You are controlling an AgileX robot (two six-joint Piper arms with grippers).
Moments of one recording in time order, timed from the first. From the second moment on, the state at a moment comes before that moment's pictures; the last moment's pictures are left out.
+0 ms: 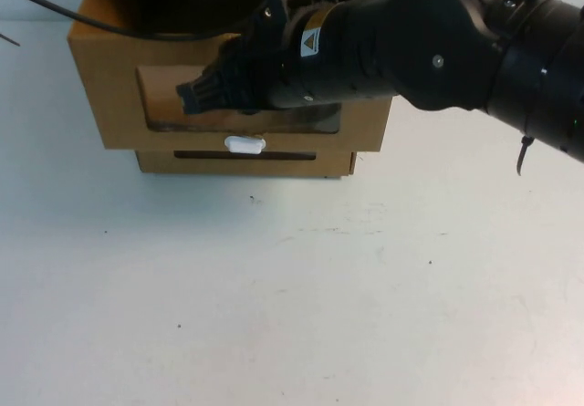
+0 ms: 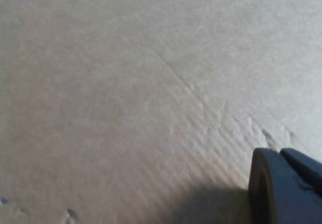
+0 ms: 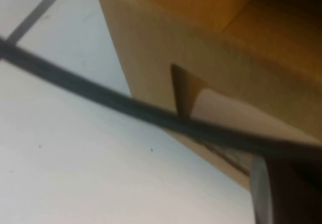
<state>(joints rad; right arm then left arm) 0.79 1.71 -1.64 0.08 0.54 0.02 -0.20 2.00 -2.18 -0.66 1.05 0.51</state>
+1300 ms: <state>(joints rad) 0.66 1.74 -1.65 0.31 0.44 -0.15 -0.09 2.01 -2.42 -0.80 1.24 0.53</state>
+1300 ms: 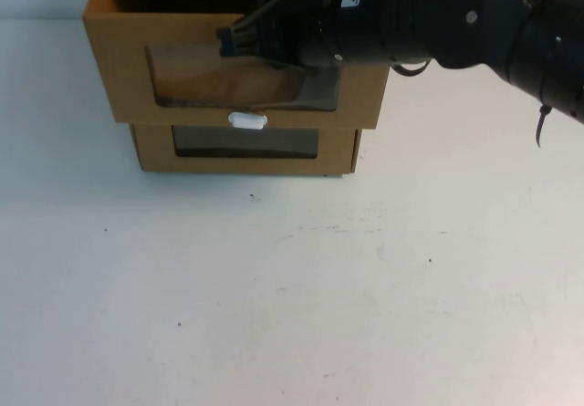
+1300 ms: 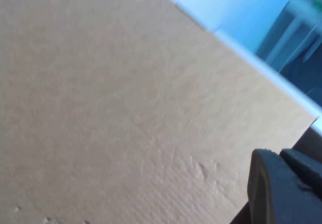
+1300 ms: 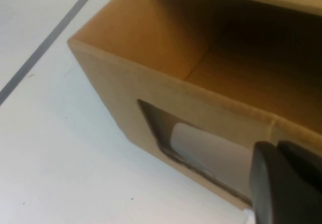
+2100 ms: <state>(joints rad) 0.66 1.74 -1.65 0.51 0.43 -0.35 -0.03 2.17 -2.43 -0.99 1.25 0.53</state>
